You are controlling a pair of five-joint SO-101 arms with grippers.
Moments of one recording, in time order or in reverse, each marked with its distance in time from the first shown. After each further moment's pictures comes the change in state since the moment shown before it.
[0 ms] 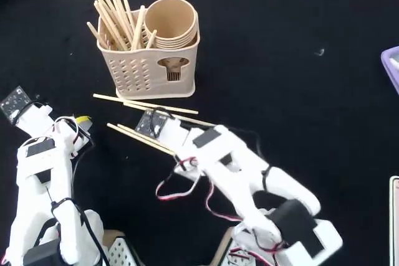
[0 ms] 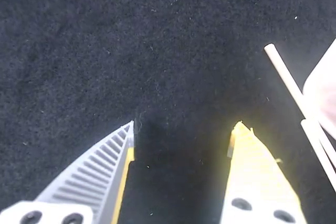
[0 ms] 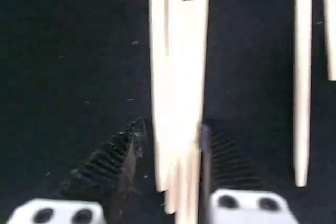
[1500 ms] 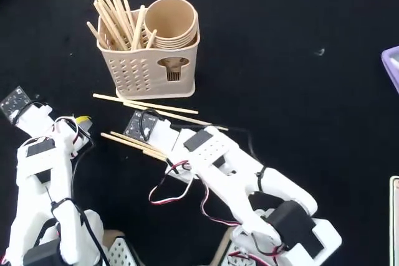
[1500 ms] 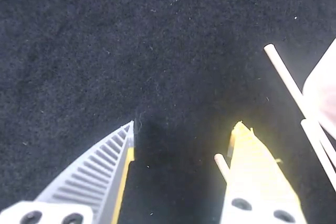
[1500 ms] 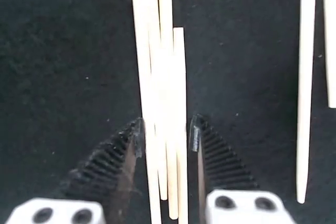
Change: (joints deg) left arm 0.0 0.0 0.0 0.0 0.0; right arm -5.1 -1.1 -1.2 0.7 -2.5
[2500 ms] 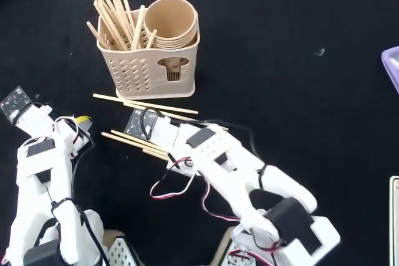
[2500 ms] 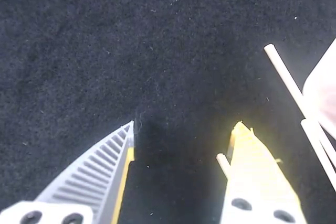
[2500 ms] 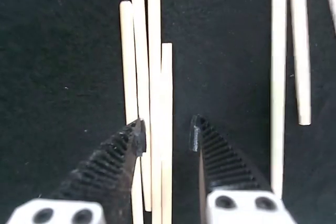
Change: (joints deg) left arm 0.0 0.0 0.0 0.0 0.0; right arm 2.1 2.5 0.0 -5.4 5.7
